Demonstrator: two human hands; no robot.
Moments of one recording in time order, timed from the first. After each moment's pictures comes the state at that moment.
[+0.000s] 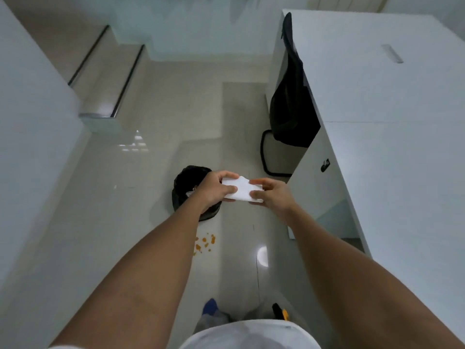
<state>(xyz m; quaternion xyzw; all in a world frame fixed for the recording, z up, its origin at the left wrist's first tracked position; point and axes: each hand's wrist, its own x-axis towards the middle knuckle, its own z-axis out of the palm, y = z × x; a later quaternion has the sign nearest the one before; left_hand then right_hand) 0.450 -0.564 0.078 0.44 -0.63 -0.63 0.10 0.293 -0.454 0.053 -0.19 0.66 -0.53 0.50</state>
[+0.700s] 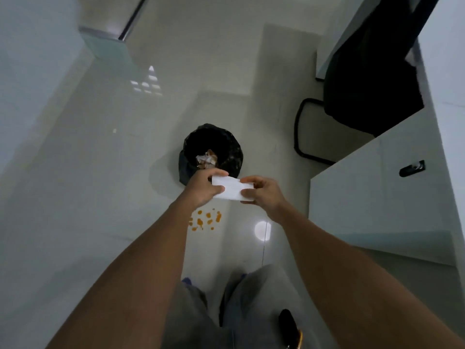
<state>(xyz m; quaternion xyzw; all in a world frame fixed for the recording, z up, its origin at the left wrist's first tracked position) 0.499 -0.665 -0.164 0.53 -0.62 -0.57 0.10 0.319 -0.584 -0.167 -0.22 0.68 -0.40 0.57</state>
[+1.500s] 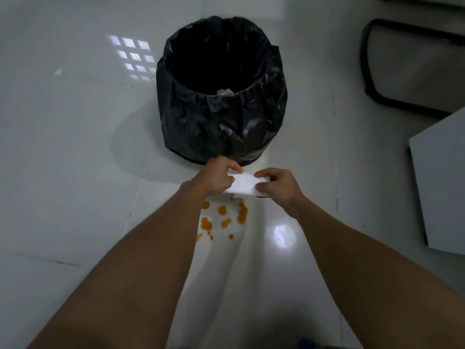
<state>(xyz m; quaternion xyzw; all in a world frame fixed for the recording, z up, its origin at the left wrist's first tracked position) 0.495 -0.743 -0.689 0.47 -0.76 -0.45 0.01 0.327 -0.645 -0.695 -0.31 0.76 -0.33 0.46</state>
